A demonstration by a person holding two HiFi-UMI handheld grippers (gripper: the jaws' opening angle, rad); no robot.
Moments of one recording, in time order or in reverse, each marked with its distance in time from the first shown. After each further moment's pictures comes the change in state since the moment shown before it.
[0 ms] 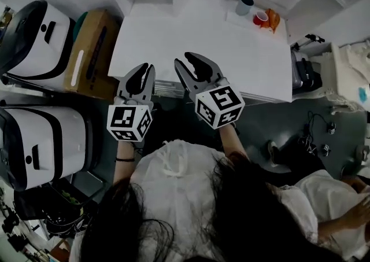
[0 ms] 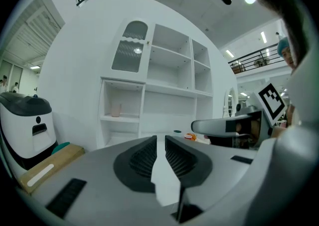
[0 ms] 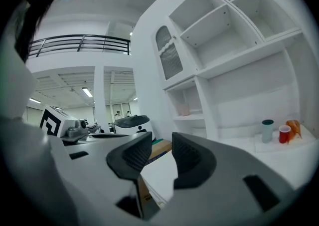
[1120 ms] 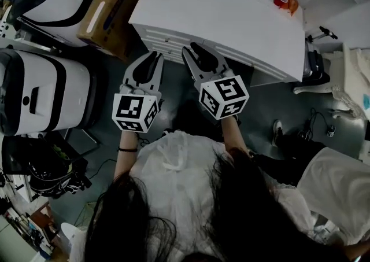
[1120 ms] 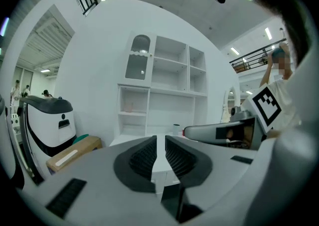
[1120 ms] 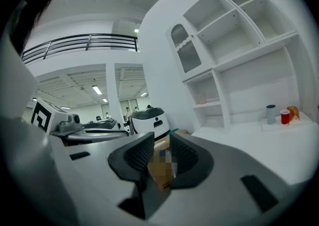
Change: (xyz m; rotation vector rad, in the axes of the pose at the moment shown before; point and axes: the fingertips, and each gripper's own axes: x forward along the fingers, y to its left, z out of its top) left arm -0.170 -0.047 -0.037 -0.009 0.013 0.088; right arm -0.087 0.131 -0.059 0.017 0.060 0.080
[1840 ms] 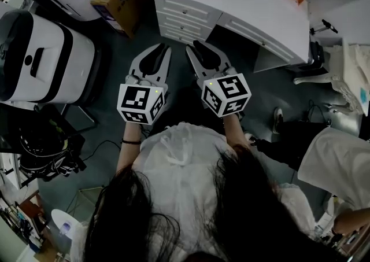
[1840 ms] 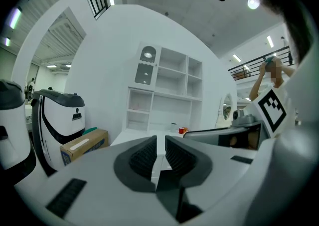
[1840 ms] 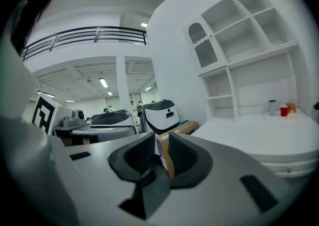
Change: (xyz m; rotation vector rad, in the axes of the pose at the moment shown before) left arm -0.159 0.006 -0.049 -0.061 -0.035 0.002; right arm -0.054 0.156 -0.072 -0.049 0.060 0.020
